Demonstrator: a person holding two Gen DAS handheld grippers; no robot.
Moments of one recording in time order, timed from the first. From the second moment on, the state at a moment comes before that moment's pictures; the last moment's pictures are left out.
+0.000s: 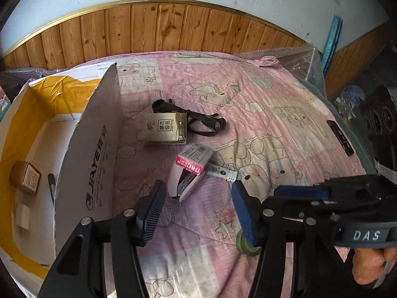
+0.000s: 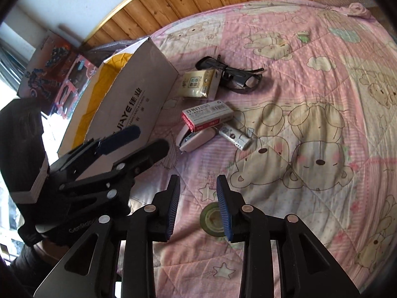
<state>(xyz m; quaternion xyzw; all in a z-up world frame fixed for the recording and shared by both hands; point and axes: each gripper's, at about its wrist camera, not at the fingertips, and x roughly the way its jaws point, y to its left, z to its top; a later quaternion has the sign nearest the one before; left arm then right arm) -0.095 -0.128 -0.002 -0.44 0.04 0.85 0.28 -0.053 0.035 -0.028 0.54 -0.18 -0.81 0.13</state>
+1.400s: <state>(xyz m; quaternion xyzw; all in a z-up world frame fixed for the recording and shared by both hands) -0.089 -0.145 0.045 -0.46 0.00 0.84 0.29 -0.026 -0.001 -0.073 0.58 -0.05 -0.80 0.14</state>
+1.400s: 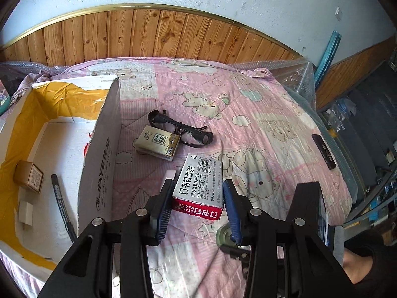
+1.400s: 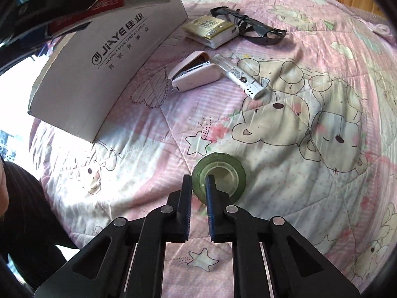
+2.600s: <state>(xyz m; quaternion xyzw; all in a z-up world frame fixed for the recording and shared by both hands) -0.068 -0.199 0.046 -0.44 -0.06 0.84 0.32 -0.033 -0.012 -0.061 0.57 -0.07 -0.81 0.09</state>
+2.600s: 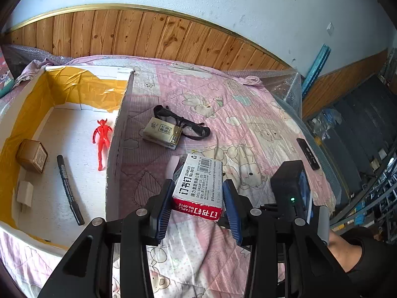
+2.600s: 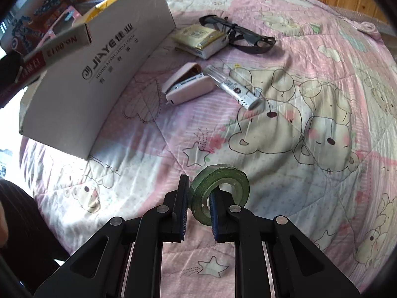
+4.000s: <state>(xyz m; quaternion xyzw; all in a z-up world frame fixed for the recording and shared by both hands) -0.074 -0.232 0.076 -0.41 -0.07 0.88 0.22 -0.039 -0.081 0.056 0.45 -0.09 -0.87 0.15</state>
